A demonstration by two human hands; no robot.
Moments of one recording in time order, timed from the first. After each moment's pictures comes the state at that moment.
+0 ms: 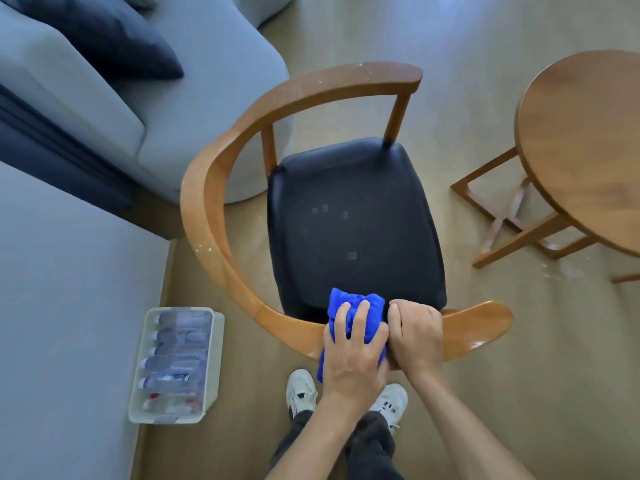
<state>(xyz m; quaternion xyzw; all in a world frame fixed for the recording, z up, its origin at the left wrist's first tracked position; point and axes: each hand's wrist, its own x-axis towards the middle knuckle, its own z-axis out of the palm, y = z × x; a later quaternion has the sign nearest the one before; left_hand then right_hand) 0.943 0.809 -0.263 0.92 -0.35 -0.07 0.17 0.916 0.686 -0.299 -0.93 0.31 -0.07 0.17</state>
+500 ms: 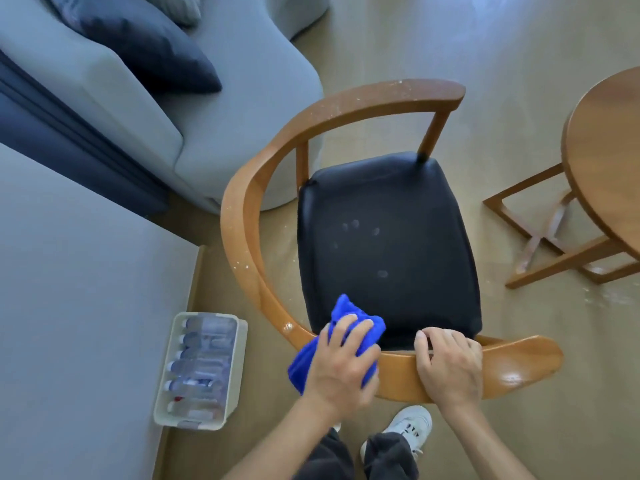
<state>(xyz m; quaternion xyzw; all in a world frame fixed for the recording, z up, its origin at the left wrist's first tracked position) 0.999 0.868 -0.271 0.88 -0.43 -0.04 0.20 0.919 0.693 -0.298 -0.94 0.31 -0.05 0.11</state>
